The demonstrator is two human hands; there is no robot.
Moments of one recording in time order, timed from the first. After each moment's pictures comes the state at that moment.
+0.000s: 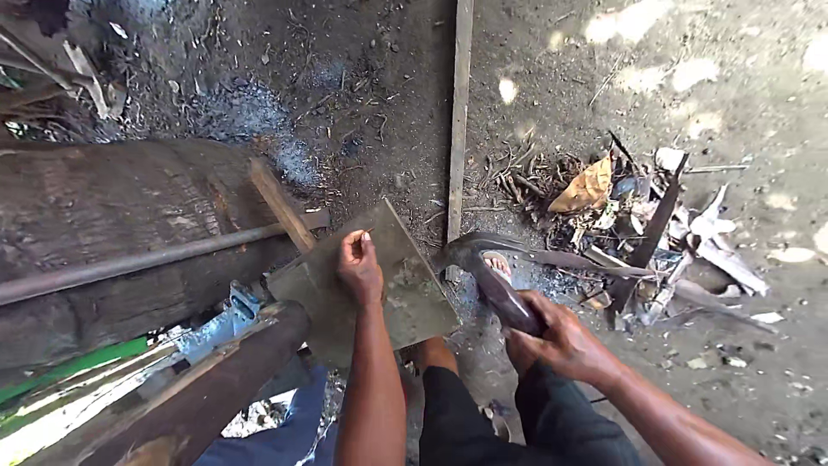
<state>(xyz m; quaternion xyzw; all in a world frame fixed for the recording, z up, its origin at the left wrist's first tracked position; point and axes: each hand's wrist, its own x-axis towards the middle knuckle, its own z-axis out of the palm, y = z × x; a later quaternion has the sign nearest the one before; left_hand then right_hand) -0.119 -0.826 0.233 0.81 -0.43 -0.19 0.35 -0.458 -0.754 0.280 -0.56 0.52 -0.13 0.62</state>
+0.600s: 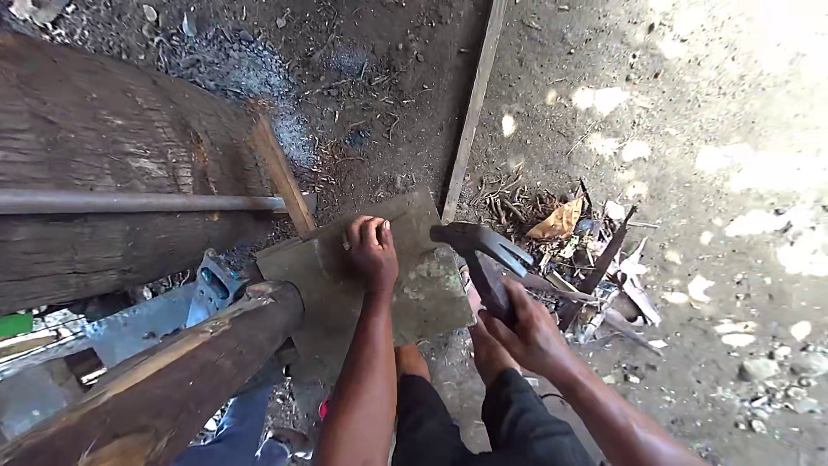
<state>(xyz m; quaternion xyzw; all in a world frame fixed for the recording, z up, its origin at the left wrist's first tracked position) -0.081 -0.809 0.216 0.81 -0.50 -0.09 0.28 -0.354 -0.761 0.317 -0.68 0.55 -0.14 0.47</state>
